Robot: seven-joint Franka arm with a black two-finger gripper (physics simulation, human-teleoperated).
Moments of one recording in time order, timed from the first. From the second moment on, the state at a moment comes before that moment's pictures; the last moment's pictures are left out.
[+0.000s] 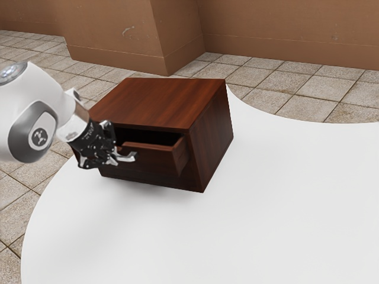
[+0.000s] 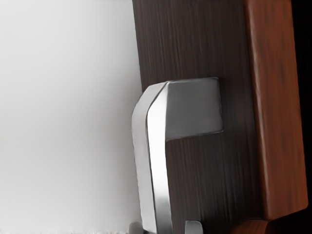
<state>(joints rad) 0.00 -0.23 0.30 -2.12 0.01 2.33 -1.41</state>
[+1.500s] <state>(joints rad) 0.04 -0.54 0.31 -2.39 0.03 2.33 -1.42</state>
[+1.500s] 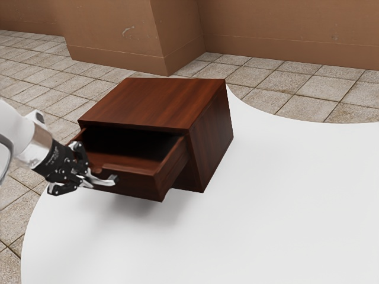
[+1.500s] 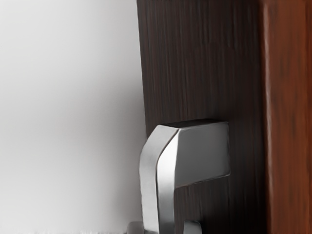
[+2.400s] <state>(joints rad) 0.12 -0.68 0.22 -2.50 0.03 2.30 -1.42</state>
